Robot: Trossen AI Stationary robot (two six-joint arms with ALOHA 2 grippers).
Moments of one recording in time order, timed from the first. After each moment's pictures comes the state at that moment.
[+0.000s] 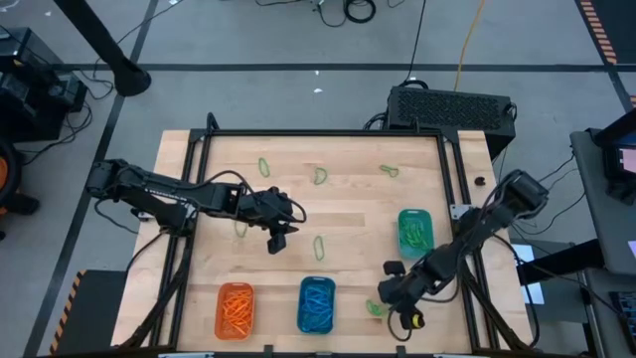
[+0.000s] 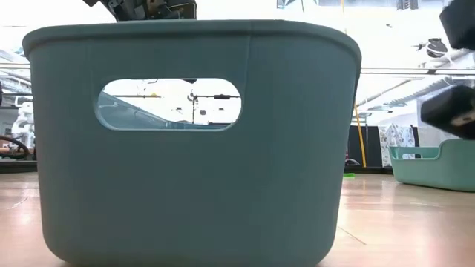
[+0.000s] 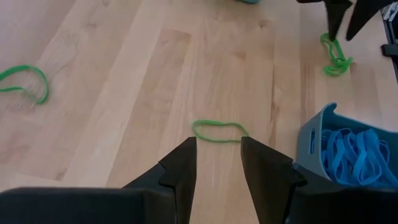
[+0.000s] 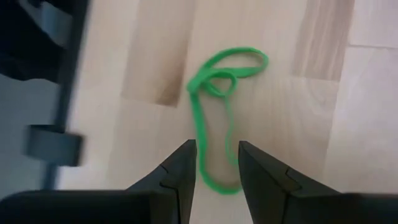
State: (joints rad) left arm -0.11 1.34 0.92 -0.35 -0.06 -0.32; right arm 0.69 1.59 0.79 -0.26 -0.06 0.60
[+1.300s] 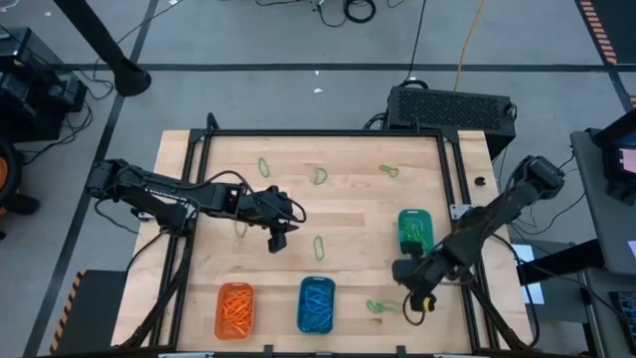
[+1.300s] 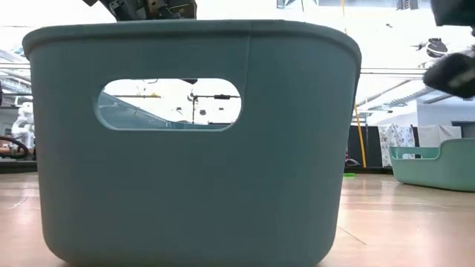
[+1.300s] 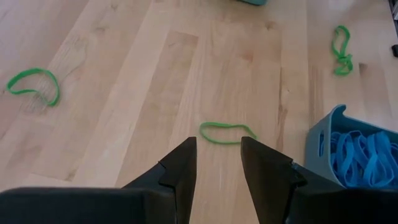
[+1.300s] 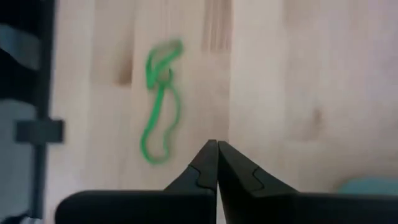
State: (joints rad) left arm -0.11 1.34 0.92 -0.35 -0.09 -0.31; right arm 0.69 1.34 0.79 -0.59 0.07 0.71
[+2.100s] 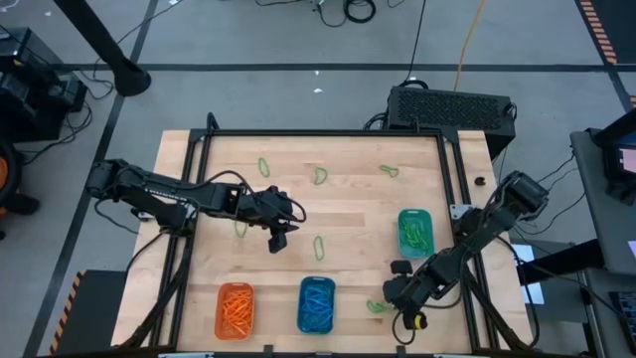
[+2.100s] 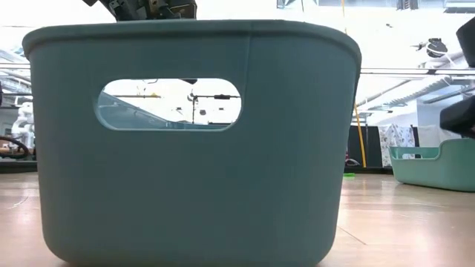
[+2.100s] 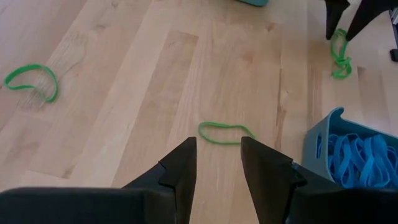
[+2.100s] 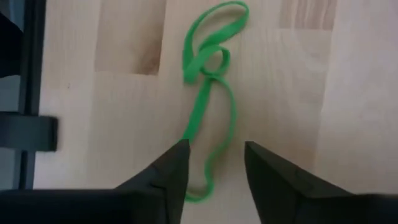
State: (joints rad) left arm -0.11 1.34 0.92 -0.35 -0.09 -0.33; right arm 0.75 1.60 0.79 -0.34 -0.01 0.70
